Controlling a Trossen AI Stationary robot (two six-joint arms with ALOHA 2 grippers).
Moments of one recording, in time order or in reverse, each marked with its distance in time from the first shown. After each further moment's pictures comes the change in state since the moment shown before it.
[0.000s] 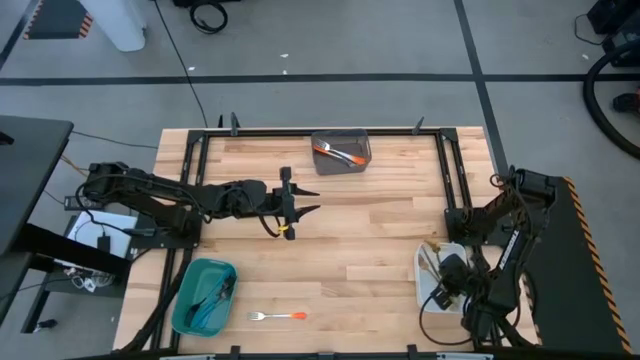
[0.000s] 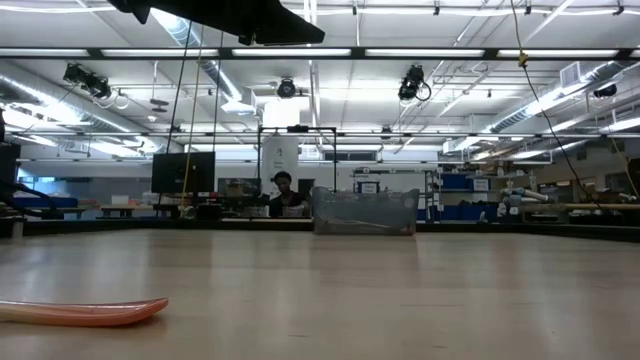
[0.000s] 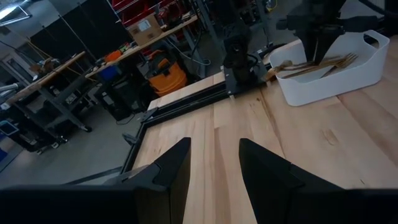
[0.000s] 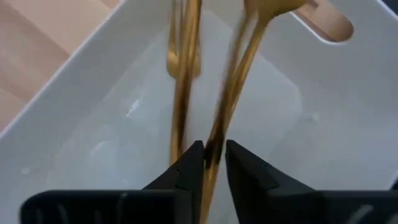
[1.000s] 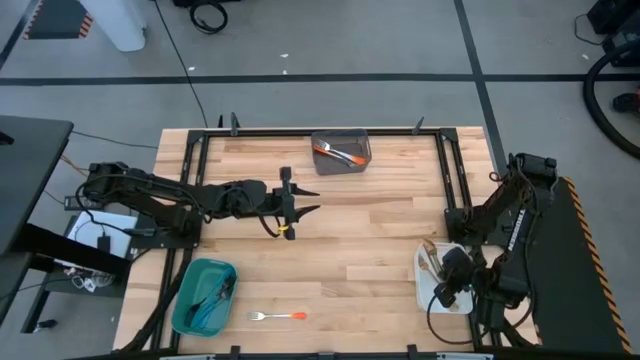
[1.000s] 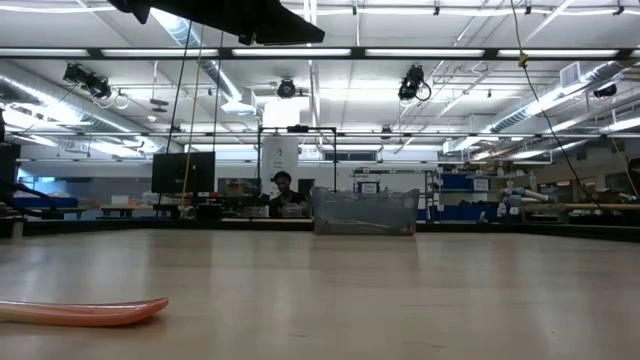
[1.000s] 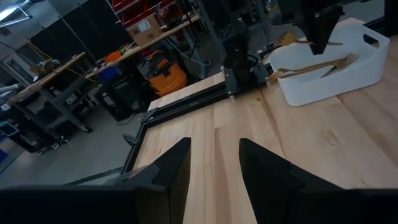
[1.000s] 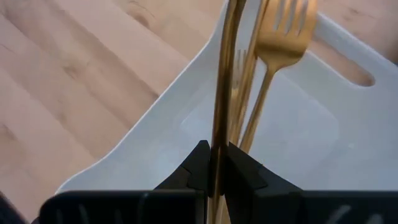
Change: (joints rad) left arm 0.000 0.000 0.000 0.001 0.000 0.003; right arm 0.017 -0.168 -0.001 -0.007 0.179 -0.001
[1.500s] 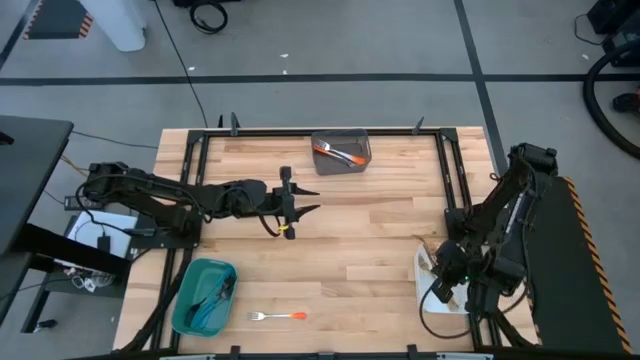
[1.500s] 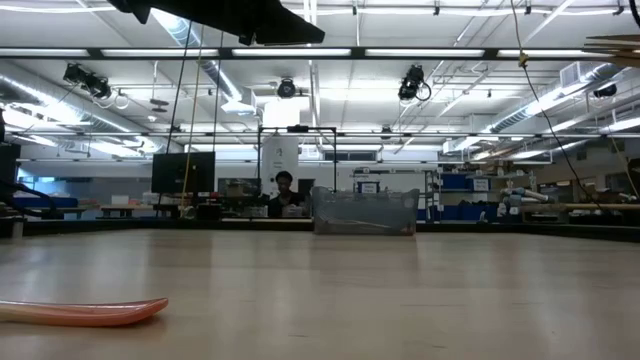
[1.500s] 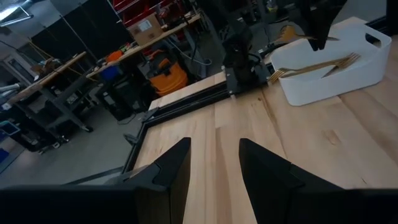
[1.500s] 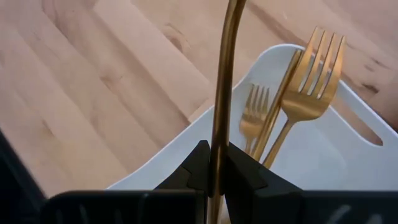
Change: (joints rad) left arm 0.000 0.000 0.000 0.001 0.000 0.000; right arm -0.108 -0.123 0.000 0.029 0.030 -0.263
